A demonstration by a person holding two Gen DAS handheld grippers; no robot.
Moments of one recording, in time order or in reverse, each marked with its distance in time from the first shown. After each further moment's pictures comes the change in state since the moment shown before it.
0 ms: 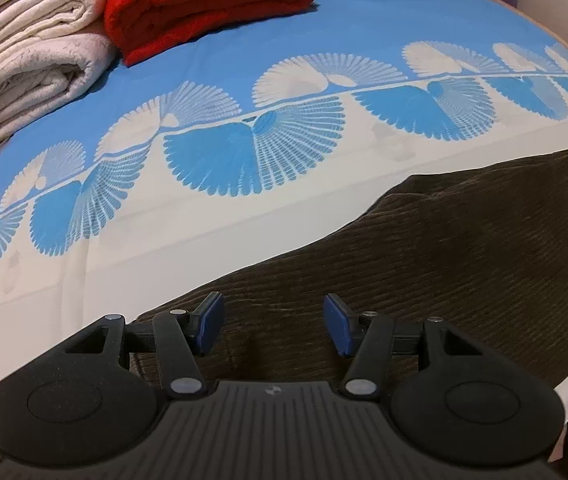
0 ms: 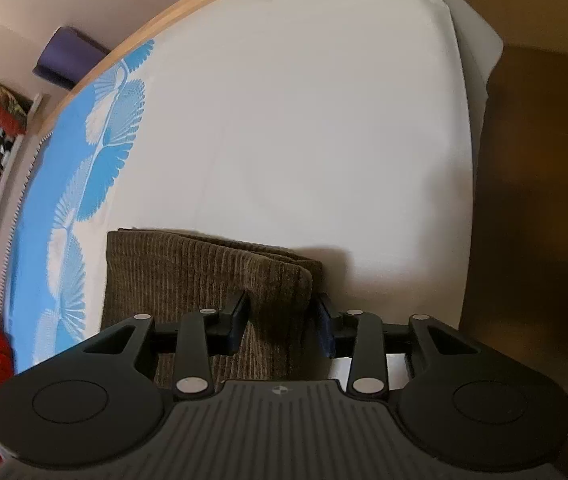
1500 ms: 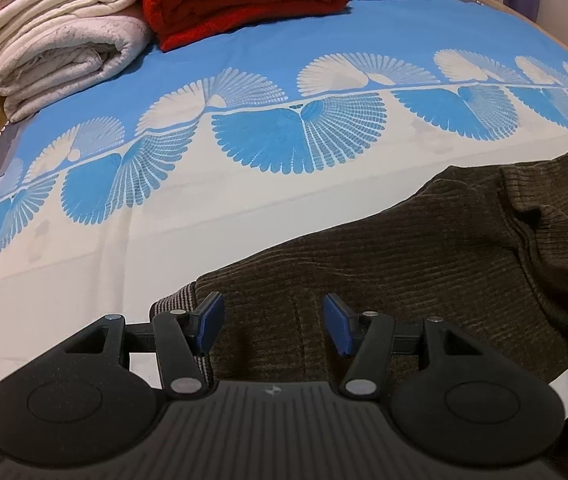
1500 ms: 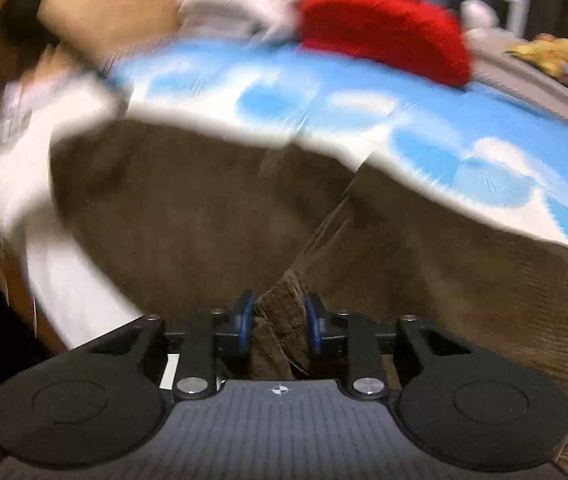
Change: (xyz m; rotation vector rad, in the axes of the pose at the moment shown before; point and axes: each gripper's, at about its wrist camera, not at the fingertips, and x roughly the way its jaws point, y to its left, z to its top) left arm -0.017 0.046 -0.033 -0.059 -0.004 0.026; right arm -0.120 0.153 -0.445 -1.663 0.144 0.695
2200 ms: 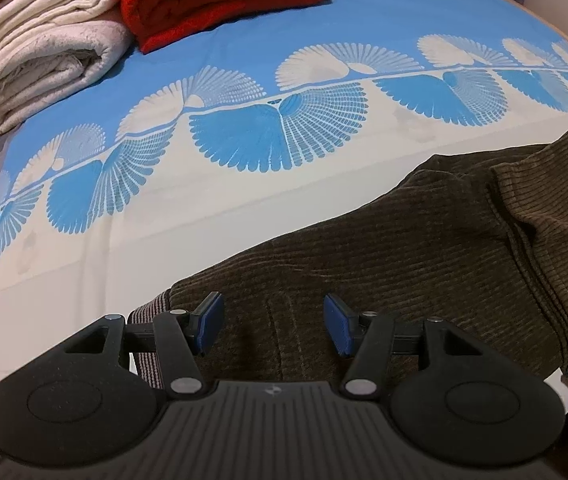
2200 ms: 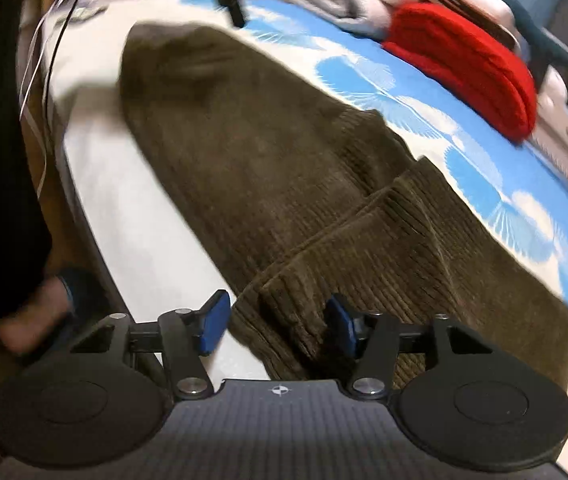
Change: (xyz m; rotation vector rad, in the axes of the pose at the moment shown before) left arm 0.009 -0.020 0.007 0.048 0.019 -0.014; right arm 0.010 0.044 -0.041 -0.444 0.124 0.016
